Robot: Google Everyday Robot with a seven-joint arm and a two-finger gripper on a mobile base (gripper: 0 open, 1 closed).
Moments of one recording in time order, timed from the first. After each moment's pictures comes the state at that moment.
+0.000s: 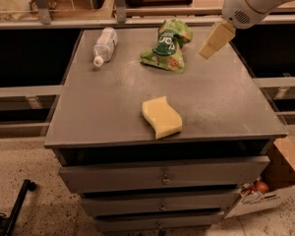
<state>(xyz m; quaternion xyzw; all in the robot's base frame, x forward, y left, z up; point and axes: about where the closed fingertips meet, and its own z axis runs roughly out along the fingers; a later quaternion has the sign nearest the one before) 0.662 -0.181 0.975 -0.51 0.78 -0.05 0.36</state>
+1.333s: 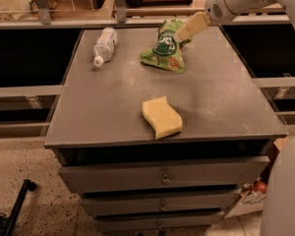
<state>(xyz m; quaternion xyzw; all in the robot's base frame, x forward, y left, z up) 0.766 -0.157 0.949 -0.40 0.81 0.08 0.42</state>
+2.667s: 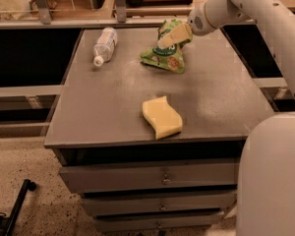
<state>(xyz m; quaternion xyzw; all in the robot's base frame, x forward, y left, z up) 0.792 -0.116 0.897 -0.36 0.83 0.16 0.39</state>
